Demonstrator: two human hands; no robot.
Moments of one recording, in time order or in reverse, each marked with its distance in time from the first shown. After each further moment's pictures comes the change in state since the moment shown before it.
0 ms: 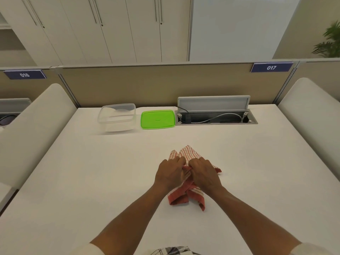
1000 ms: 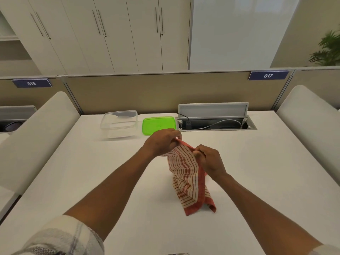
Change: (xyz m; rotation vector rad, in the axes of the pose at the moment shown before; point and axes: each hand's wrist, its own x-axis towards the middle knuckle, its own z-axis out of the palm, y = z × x) left_hand 0.083 -0.056 -0.098 -0.144 -0.029 0.170; right_hand 0.047 0.018 -0.046 0.524 0.070 0.235
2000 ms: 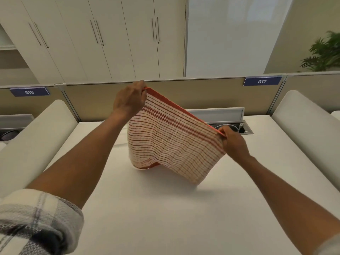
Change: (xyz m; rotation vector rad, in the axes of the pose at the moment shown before) left_hand 0.046 -0.050 -0.145 0.263 0.473 -0.193; right_hand 0.048 0.014 -0.096 -0.272 0.166 0.092
